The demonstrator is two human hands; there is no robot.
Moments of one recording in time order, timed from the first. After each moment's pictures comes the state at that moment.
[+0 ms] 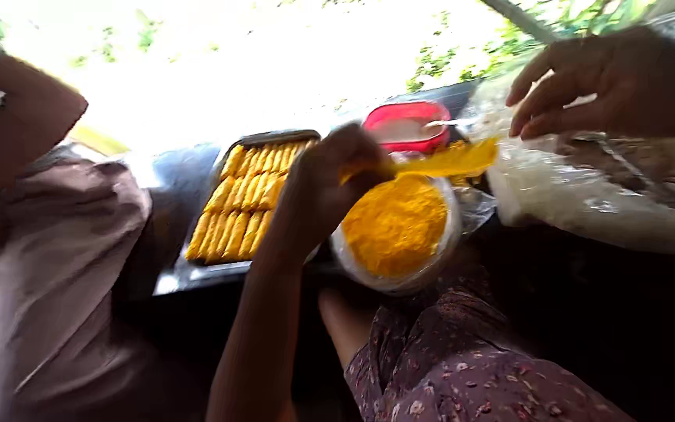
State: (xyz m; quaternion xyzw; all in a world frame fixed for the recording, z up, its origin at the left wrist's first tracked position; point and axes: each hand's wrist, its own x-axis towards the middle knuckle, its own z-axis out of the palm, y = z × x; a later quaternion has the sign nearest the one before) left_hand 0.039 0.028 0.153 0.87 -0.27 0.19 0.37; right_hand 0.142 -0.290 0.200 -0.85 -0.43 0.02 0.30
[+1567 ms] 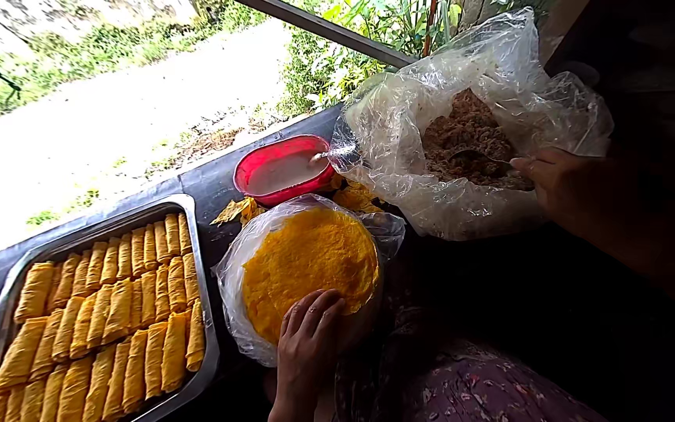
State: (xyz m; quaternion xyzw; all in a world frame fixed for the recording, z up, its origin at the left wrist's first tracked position) left_hand 0.003 -0.011 -0.029 0.90 -0.27 0.26 0.22; right_hand 0.048 -0.406 0.118 -0.99 -0.05 -0.14 -0.05
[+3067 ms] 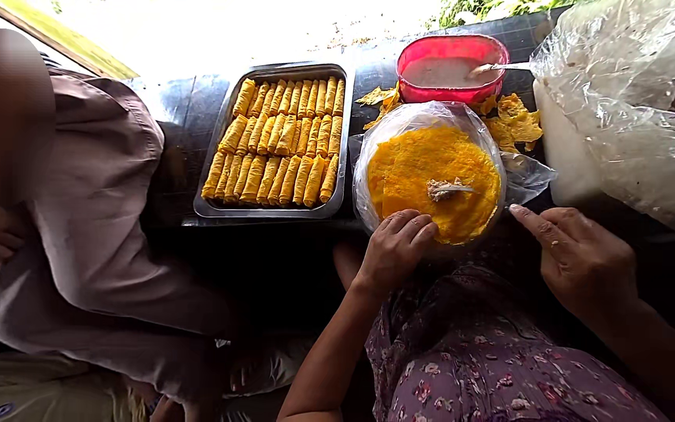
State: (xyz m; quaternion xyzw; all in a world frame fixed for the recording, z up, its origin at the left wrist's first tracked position) left_hand -0.027 -0.006 -0.024 0.90 -0.23 0.32 0.20; right_hand 0.006 -0.265 0.027 -0.91 -0.31 -0.22 0.19
